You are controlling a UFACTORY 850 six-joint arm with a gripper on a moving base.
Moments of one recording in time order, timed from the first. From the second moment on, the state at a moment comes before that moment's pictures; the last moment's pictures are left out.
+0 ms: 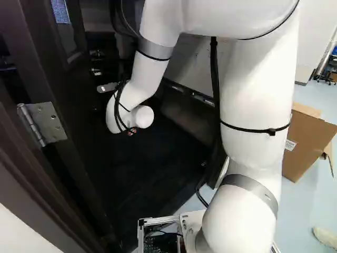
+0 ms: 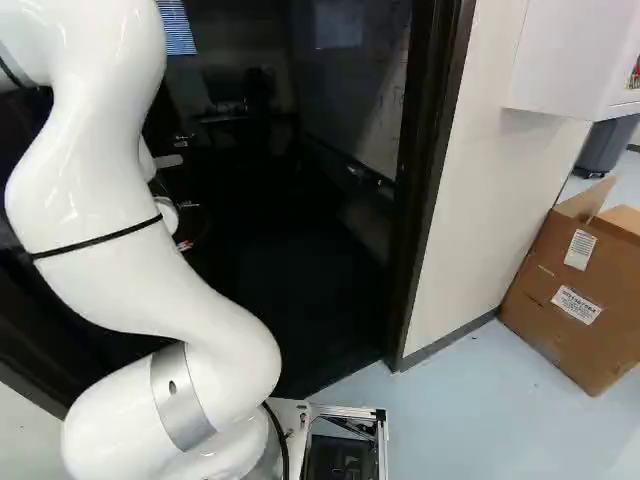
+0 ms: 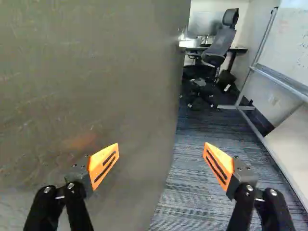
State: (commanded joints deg) arm 40.4 -14.5 -38.5 2.6 50.0 0.0
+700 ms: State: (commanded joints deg) arm 44.9 -7.7 -30.9 2.6 50.0 0.0
